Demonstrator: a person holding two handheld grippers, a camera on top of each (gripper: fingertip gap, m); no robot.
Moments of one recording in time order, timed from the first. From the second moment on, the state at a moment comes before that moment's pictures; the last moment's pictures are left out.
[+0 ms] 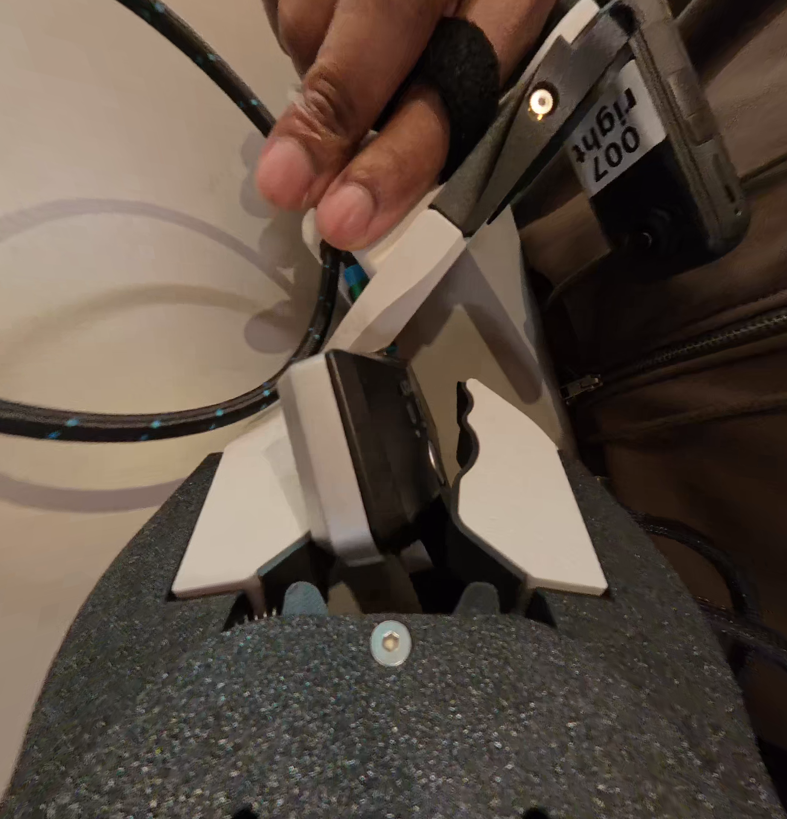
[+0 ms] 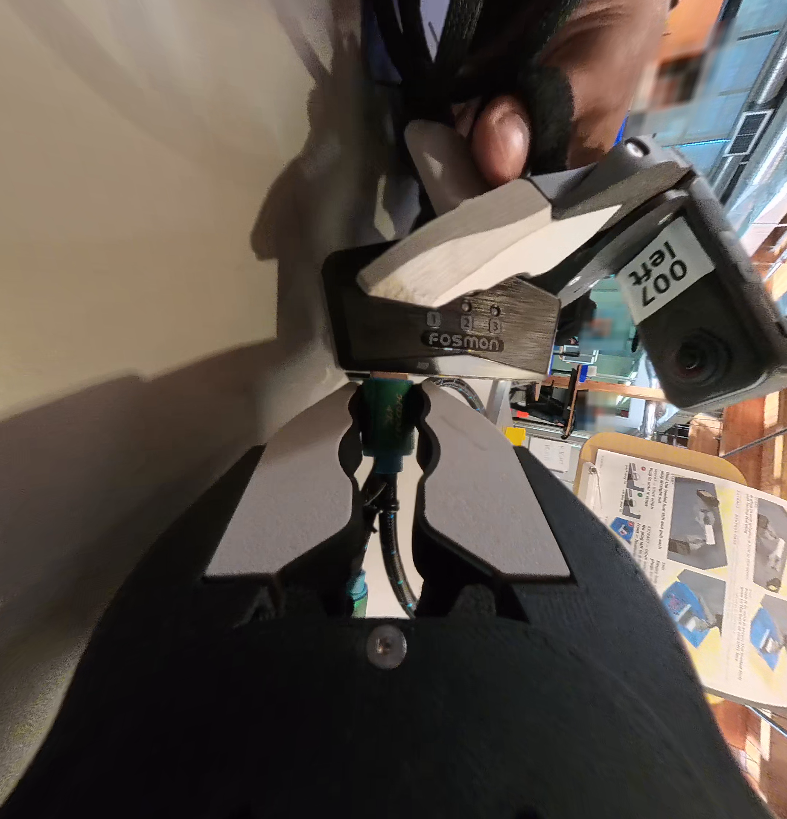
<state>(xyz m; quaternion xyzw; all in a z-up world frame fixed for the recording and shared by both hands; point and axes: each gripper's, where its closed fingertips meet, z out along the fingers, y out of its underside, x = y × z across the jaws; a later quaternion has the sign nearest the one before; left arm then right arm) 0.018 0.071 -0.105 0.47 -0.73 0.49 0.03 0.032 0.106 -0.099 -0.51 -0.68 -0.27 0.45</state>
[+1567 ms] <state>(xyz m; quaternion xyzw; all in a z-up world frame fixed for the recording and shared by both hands) -0.004 0.067 -0.115 0.49 -0.75 0.43 0.10 0.113 0.121 -0.093 -0.70 -0.60 -0.20 0.32</state>
